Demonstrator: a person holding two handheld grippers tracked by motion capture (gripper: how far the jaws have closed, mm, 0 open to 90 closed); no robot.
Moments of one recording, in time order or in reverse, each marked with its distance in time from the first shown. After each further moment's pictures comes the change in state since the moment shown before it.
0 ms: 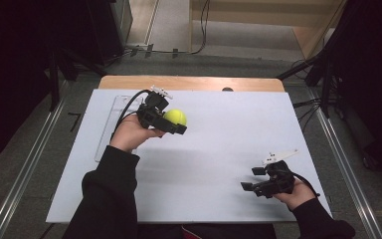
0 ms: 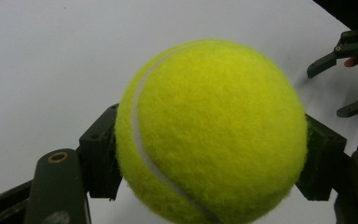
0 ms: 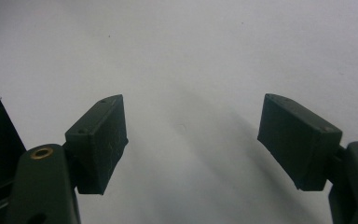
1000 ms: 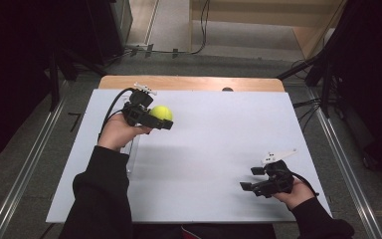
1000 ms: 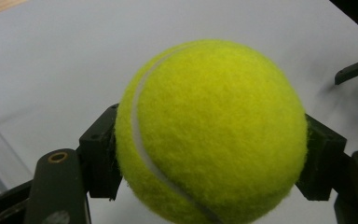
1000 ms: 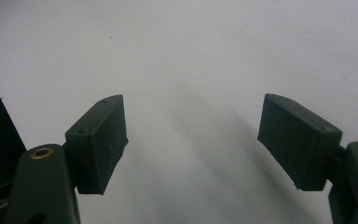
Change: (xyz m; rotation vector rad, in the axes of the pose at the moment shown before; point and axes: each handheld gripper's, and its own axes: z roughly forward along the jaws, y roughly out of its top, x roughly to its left) left arm 0.026 -0.017 -0.019 -0.022 0.069 -0.079; right arm 0.001 0.002 0.002 0.002 0.004 -0.010
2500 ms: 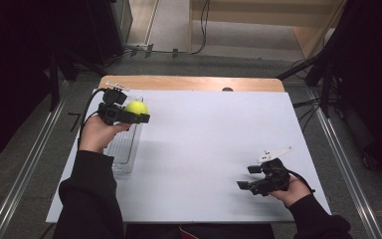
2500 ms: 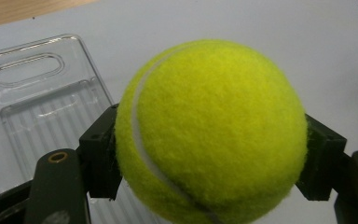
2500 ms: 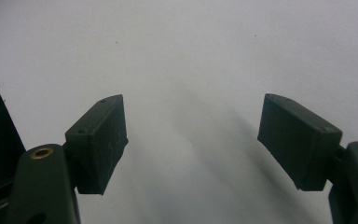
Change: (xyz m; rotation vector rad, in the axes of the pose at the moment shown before) left arm 0.040 -0.029 -0.032 -0.077 0.153 -0.156; right arm 0.001 0.008 0.006 0.009 0.016 -0.025
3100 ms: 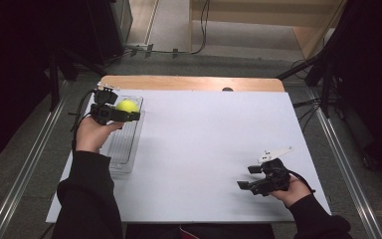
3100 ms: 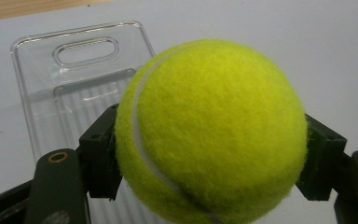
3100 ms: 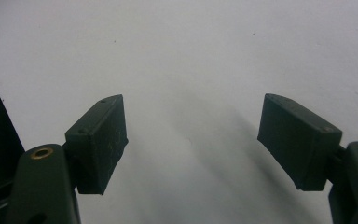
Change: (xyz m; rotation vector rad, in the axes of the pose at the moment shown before) left arm 0.024 -0.009 0.000 -0.016 0.104 -0.088; right arm -0.001 -0.001 0.000 0.001 -0.002 0.002
